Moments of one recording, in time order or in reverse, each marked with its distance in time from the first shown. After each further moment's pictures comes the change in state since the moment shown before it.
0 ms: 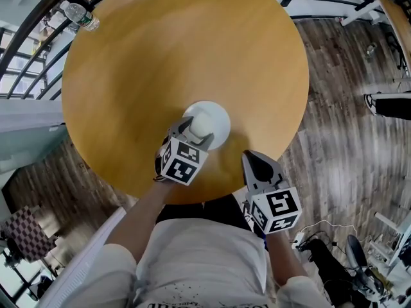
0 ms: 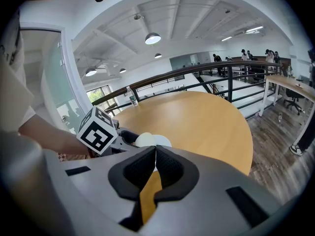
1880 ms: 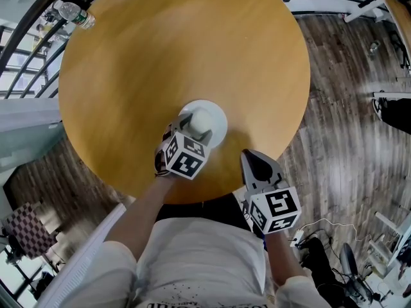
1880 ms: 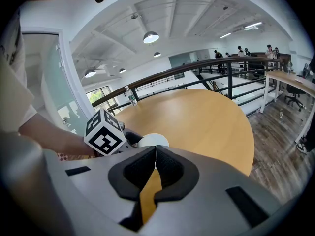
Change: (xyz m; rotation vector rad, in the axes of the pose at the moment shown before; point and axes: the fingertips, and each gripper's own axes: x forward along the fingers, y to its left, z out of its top) left arm 0.029 0.005 -0.009 0.045 0.113 0.039; right arm 0.008 -0.014 -0.004 0.024 0.014 0.017
